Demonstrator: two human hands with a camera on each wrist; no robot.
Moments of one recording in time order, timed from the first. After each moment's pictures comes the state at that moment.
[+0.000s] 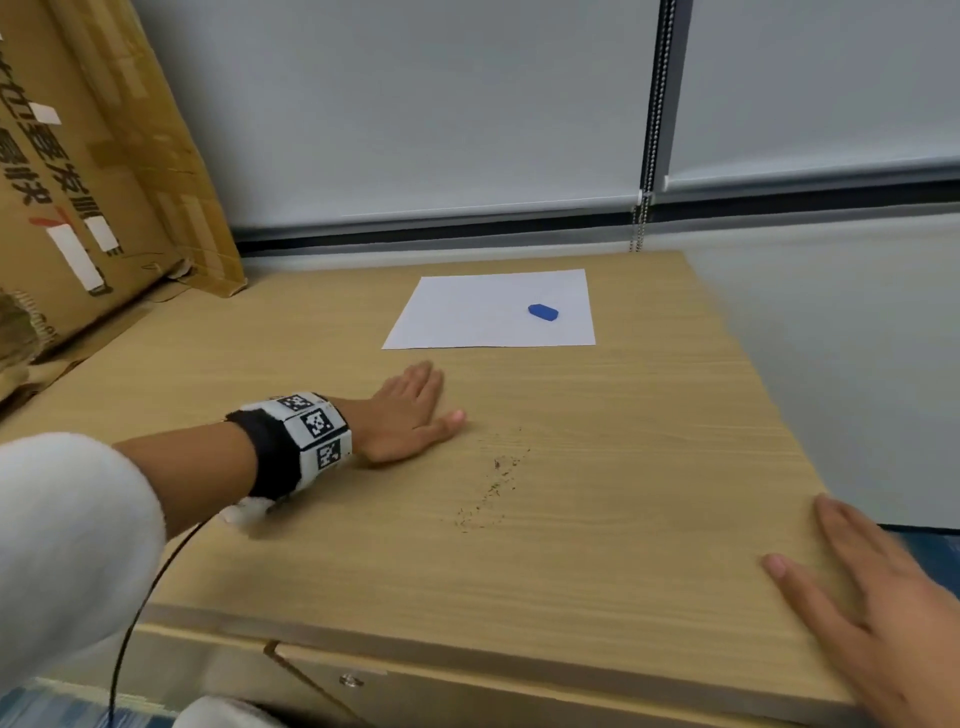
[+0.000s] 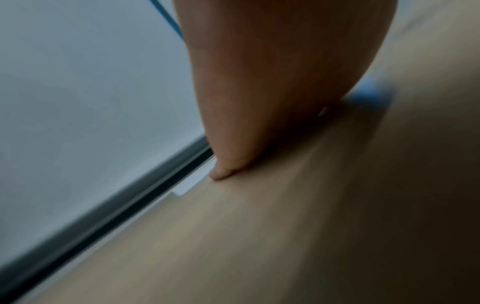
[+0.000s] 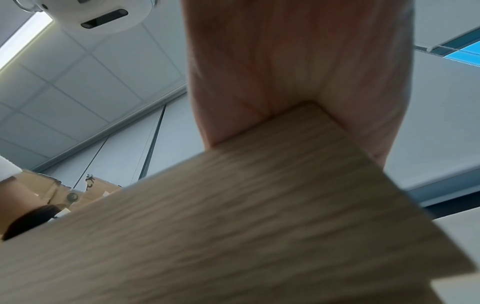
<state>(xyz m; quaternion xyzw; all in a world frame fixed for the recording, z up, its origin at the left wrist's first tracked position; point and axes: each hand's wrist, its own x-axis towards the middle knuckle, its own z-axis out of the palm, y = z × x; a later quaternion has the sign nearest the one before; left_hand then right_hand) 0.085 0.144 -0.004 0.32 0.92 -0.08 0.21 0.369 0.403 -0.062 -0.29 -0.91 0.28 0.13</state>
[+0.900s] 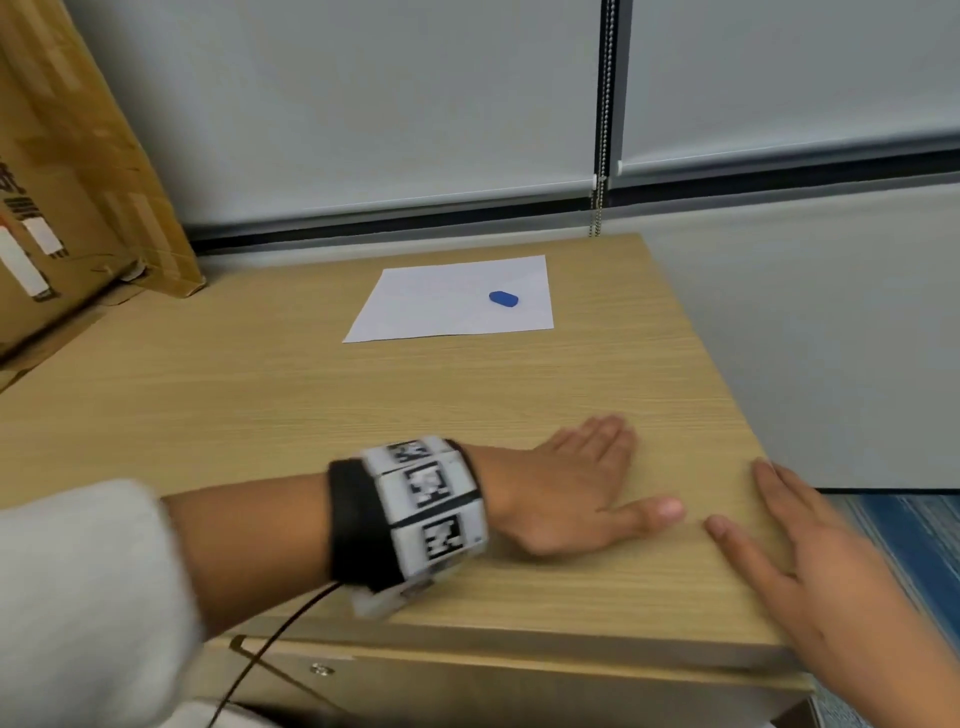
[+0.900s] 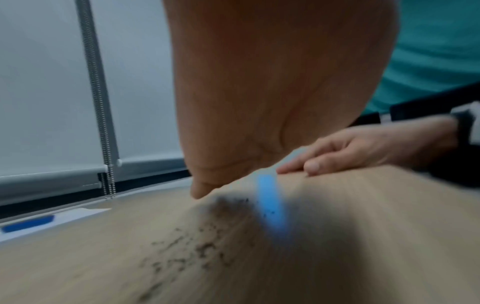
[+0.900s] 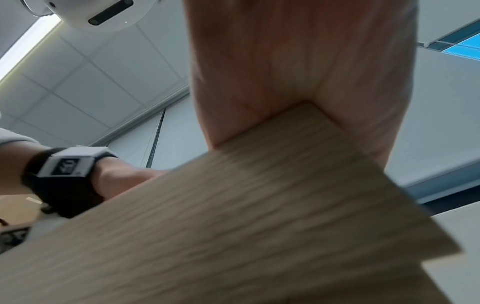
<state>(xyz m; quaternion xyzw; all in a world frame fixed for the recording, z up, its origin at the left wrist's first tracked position) 0.228 0.257 0.012 0.52 0.80 -0.06 0.27 0.378 0.397 -0.045 -0.28 -0.90 0.33 0.09</state>
